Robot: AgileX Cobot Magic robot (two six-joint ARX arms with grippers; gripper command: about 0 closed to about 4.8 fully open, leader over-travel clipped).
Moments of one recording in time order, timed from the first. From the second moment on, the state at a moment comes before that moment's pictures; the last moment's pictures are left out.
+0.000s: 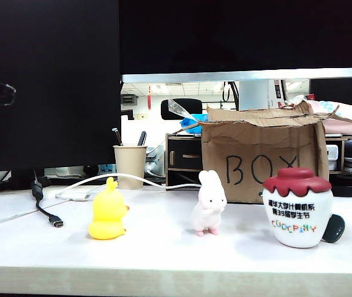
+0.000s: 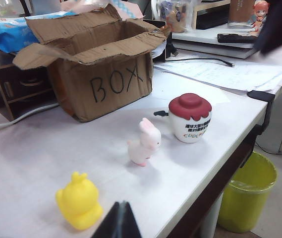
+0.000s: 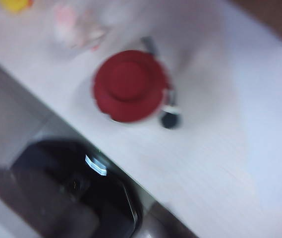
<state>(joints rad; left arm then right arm) -0.78 0.00 0.01 -0.07 0.13 0.07 0.46 0.70 0.74 -0.95 -0.16 -0.11</state>
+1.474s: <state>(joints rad) -0.78 0.00 0.01 -0.07 0.13 0.07 0.67 1.33 0.81 -0.60 0.08 -0.06</state>
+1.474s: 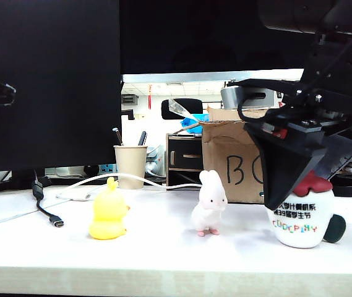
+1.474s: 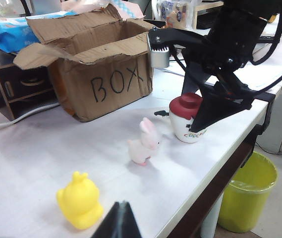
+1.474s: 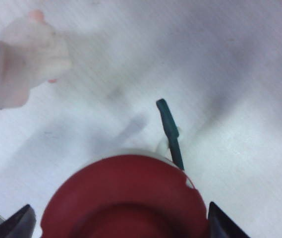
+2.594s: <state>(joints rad) -0.78 0.00 0.01 -0.07 0.13 0.07 0.67 1.27 0.91 -0.59 0.09 -0.05</state>
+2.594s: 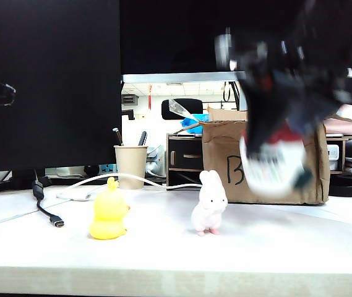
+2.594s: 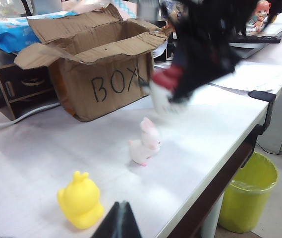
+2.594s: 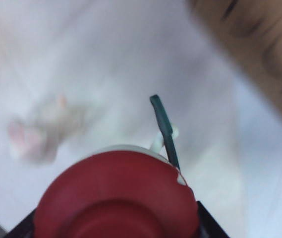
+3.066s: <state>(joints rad) -0.78 0.00 0.12 -0.18 0.13 0.07 0.67 1.24 0.99 -0.65 0.13 -0.05</state>
